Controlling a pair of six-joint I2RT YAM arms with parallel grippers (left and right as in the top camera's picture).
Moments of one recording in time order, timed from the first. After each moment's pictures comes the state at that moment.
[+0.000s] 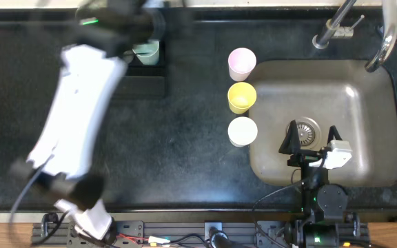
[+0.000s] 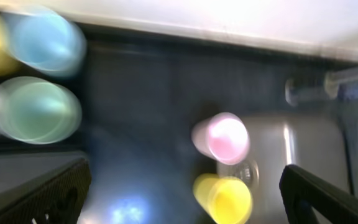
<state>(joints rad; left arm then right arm) -0.41 1.90 2.16 -1.09 0.10 -0.51 -0.02 0.01 0.02 -0.01 0.04 0.20</state>
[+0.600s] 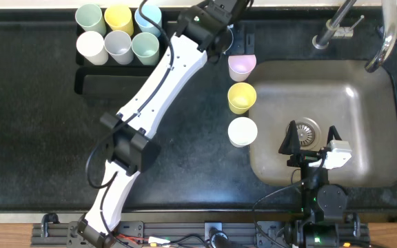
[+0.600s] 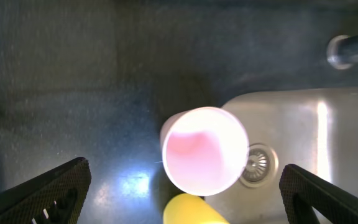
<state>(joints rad) -0.62 2.37 2.52 -1.18 -0.02 -0.62 -0.02 0.01 0.02 -0.01 0.04 0.20</state>
